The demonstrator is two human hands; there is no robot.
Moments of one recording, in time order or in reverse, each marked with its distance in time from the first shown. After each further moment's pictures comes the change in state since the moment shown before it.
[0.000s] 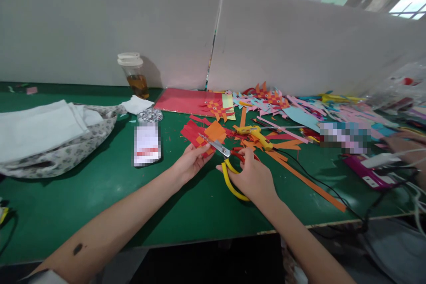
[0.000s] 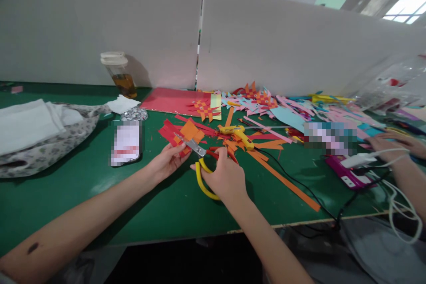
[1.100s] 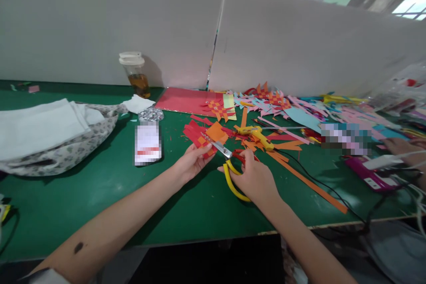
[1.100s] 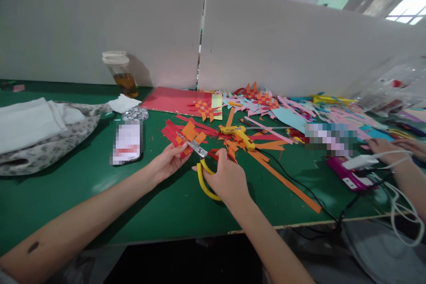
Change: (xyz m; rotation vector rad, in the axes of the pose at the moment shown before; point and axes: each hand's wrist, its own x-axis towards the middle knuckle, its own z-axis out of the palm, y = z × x) left_hand 0.000 0.000 0.001 -0.015 -0.012 -0.030; right_hand 0.001 0.004 0.001 -0.089 0.007 -0.107
